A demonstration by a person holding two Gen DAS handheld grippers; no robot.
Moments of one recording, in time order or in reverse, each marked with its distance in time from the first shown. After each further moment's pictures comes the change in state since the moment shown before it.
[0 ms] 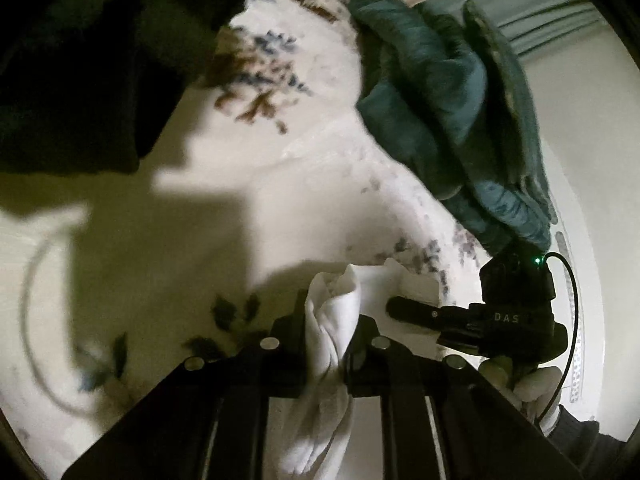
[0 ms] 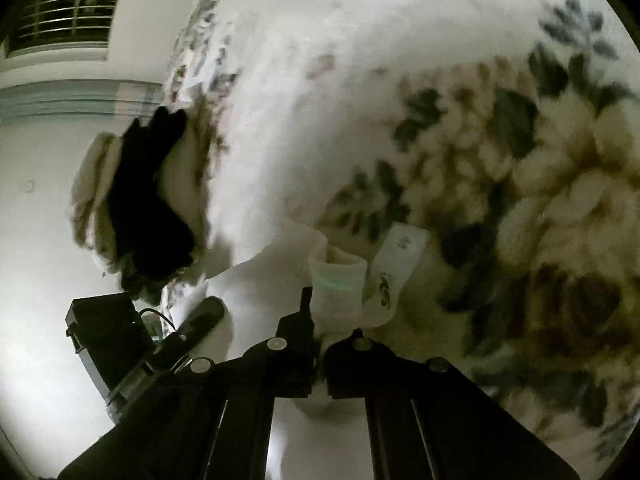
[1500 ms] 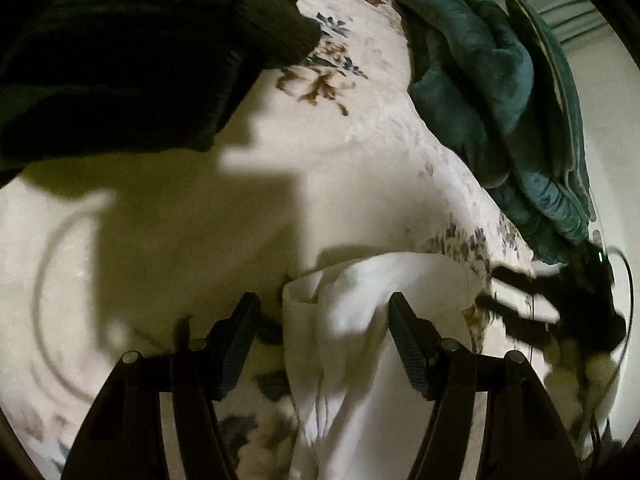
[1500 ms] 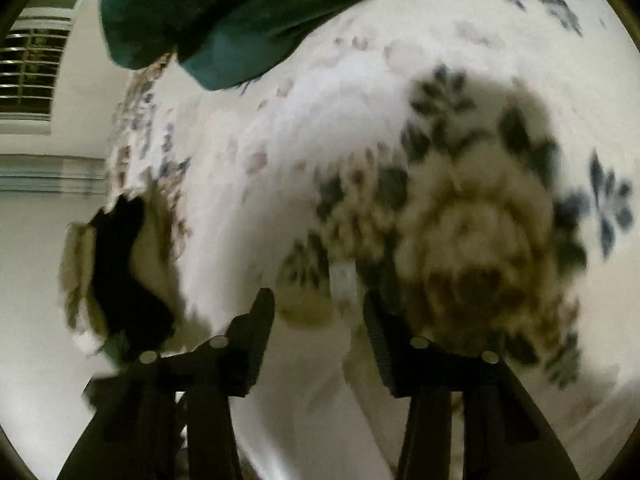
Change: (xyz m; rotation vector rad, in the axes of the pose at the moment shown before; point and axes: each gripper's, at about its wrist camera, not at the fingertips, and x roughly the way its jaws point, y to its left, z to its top) left arm -0.001 0.022 -0.006 -0.048 0.081 0.159; right arm -0.094 -0.026 -0.011 0.246 -0.140 -0.149
